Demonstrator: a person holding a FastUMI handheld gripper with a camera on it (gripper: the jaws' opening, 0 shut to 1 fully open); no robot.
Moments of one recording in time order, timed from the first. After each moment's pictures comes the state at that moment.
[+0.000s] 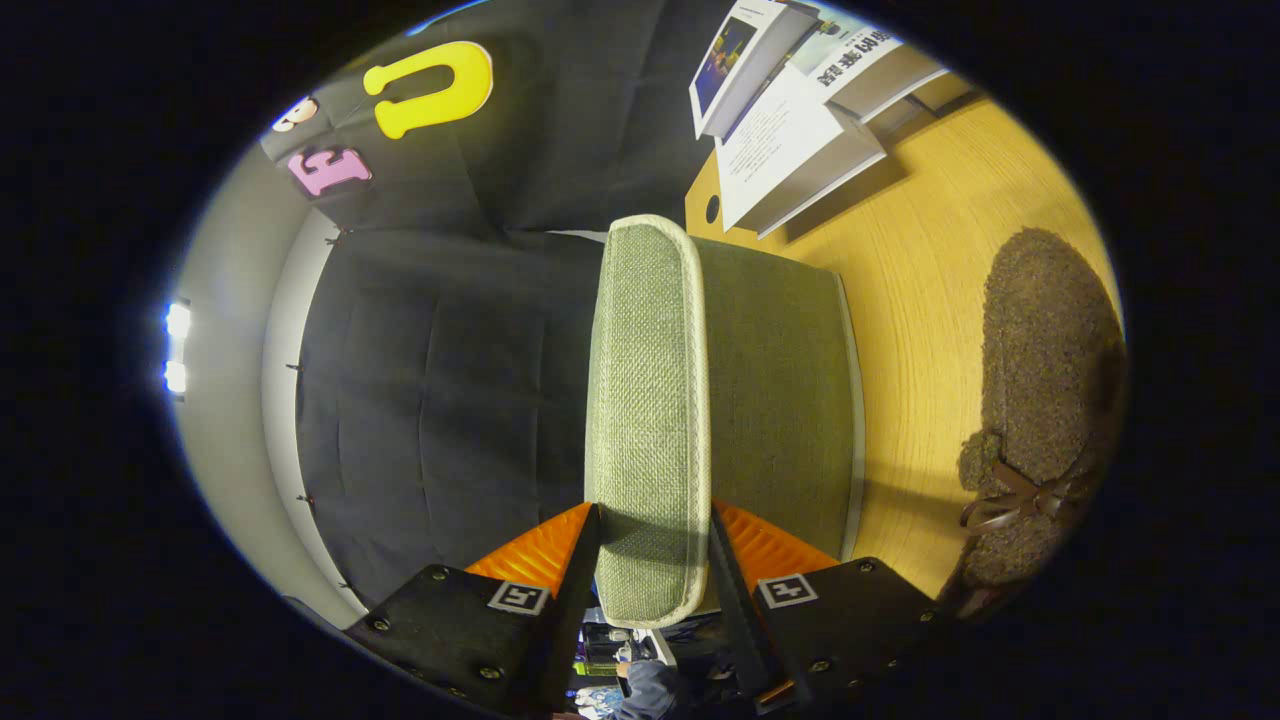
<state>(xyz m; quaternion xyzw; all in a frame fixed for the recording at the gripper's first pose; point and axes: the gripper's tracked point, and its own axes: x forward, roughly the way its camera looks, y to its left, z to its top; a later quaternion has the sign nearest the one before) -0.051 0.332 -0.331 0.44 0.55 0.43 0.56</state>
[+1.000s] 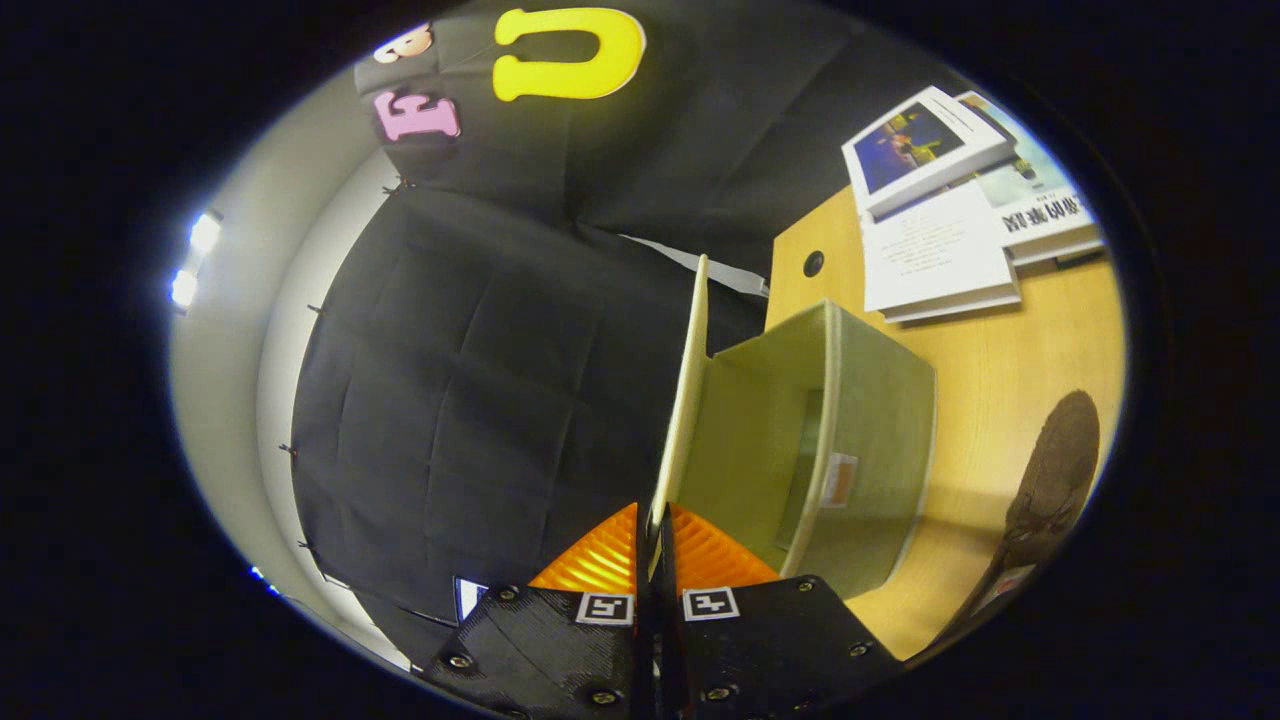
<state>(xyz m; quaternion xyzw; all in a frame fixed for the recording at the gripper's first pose) -0.034 0.369 -0.202 0.37 0.48 0.50 0.62</state>
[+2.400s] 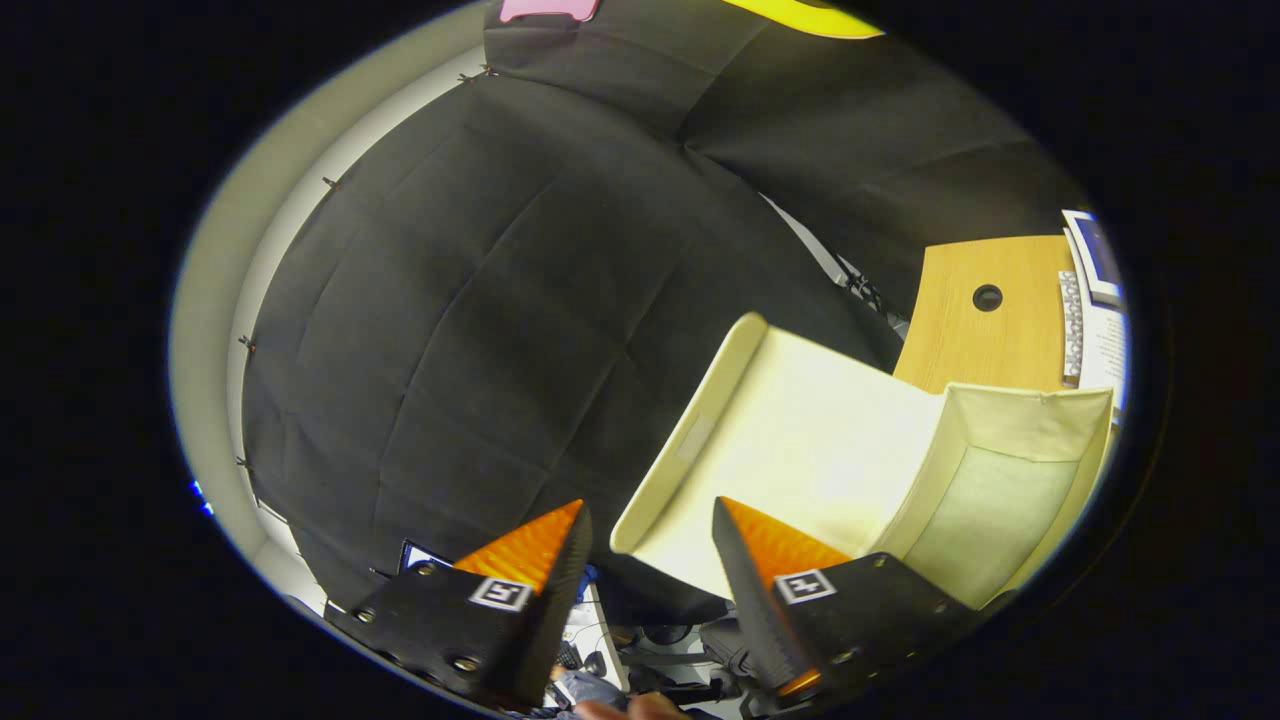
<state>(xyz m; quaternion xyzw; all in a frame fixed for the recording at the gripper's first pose) -0.078 0.571 -0.127 0.24 0.45 0.58 0.64</state>
